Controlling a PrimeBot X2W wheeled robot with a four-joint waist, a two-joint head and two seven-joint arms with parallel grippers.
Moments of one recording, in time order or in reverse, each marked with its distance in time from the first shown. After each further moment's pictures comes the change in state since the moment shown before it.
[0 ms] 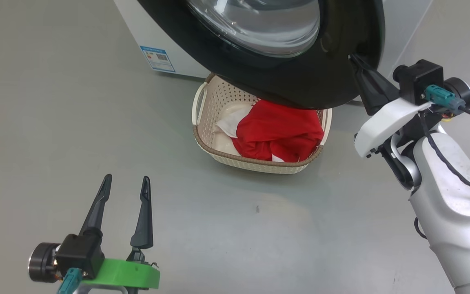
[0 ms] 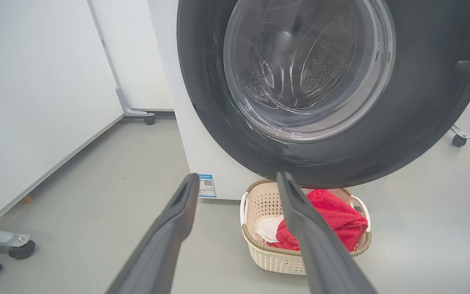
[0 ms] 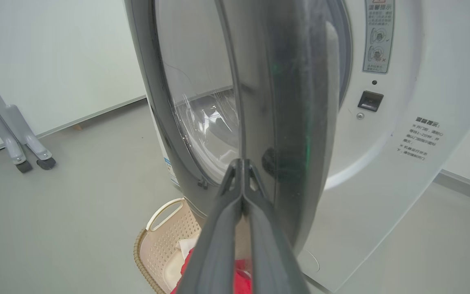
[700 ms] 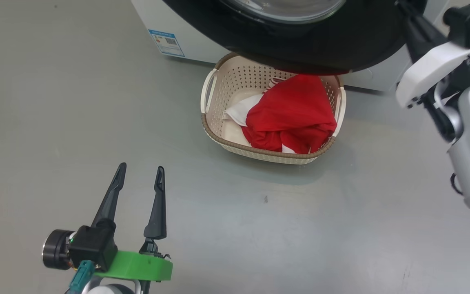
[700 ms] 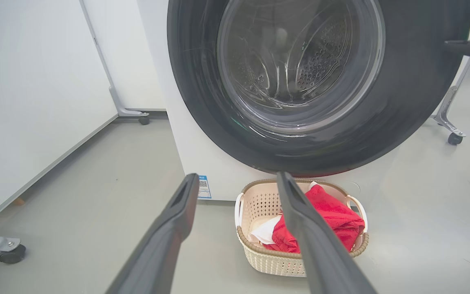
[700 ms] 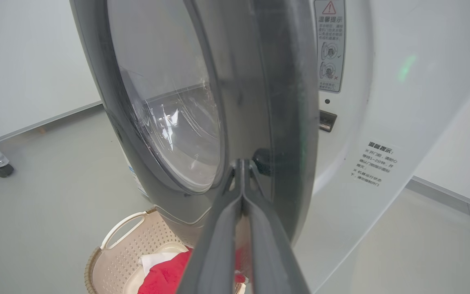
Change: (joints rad) left arm -0.053 -0.016 -0.045 0.021 -0.001 0.000 -0.026; right arm -0.192 -0.074 -0.046 0.151 -0.007 0.010 0.000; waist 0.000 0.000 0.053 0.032
